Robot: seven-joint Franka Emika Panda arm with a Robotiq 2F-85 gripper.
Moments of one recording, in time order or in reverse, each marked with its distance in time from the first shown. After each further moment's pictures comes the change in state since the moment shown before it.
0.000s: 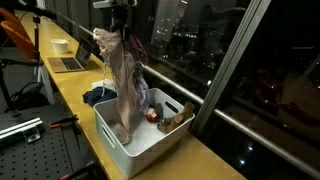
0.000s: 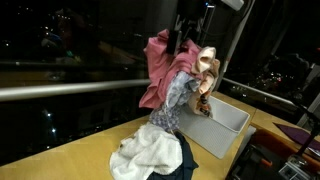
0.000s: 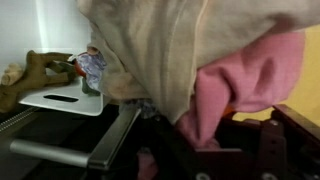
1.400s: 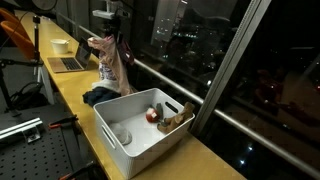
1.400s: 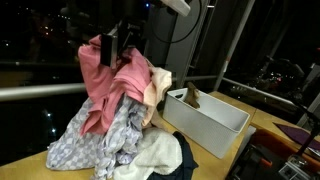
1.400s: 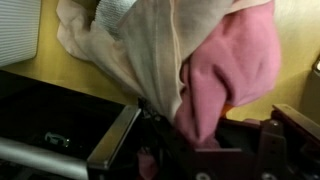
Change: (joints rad) arm 0.196 0.513 -0.012 0.717 0.071 -0.205 -0.108
